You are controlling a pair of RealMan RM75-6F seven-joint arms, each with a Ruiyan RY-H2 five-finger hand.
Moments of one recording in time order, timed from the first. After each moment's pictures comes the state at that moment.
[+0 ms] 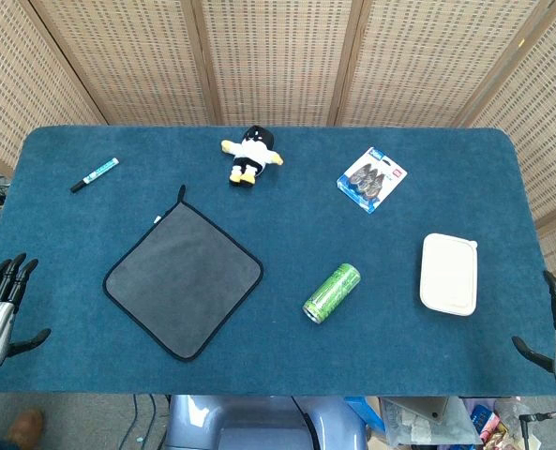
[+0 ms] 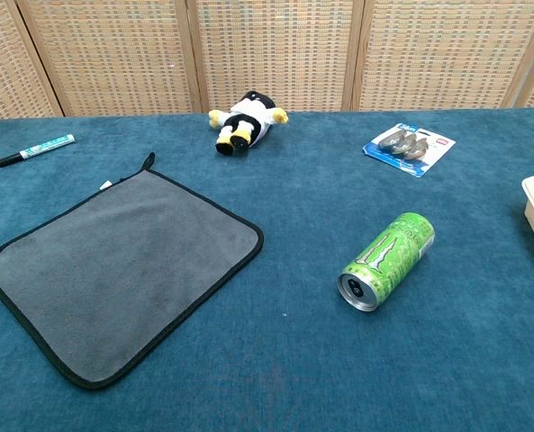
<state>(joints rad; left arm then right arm) -0.08 -1.06 -0.02 -1.77 1.49 1.48 0.21 -0.02 -1.11 0.12 -1.66 -1.46 1.63 -0.13</state>
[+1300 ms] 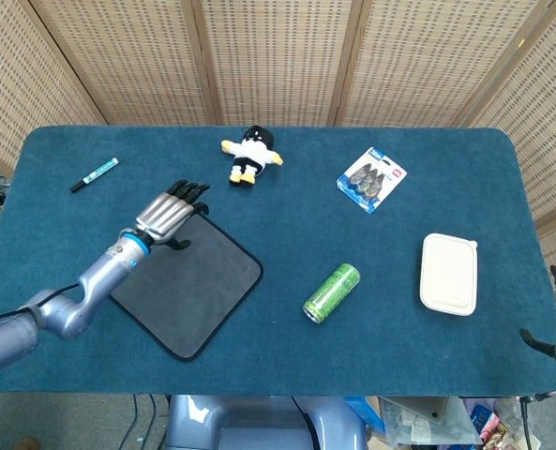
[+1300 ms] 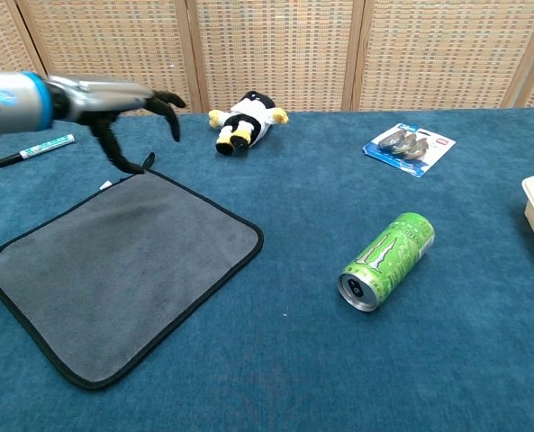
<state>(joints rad) -0.92 -1.45 -0.25 -1.15 1.35 0.56 0.06 0.03 -1.17 0.17 -1.55 -1.27 1.48 -0.15</state>
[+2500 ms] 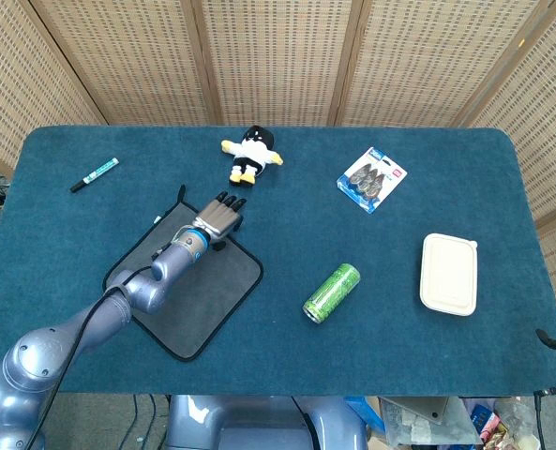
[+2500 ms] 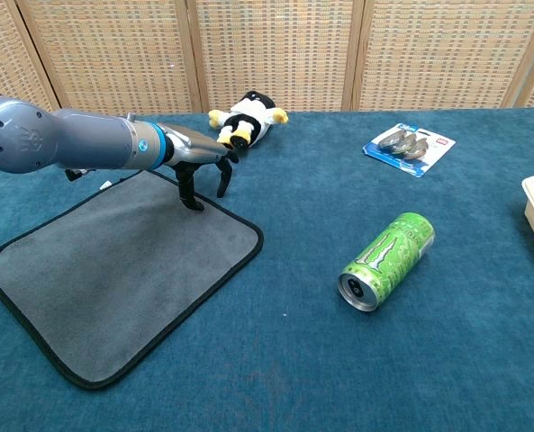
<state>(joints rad) -1.20 -1.81 -0.17 -0.68 1.07 0.31 0.26 0.05 -1.17 0.19 -1.47 -1.17 1.40 -0.11</state>
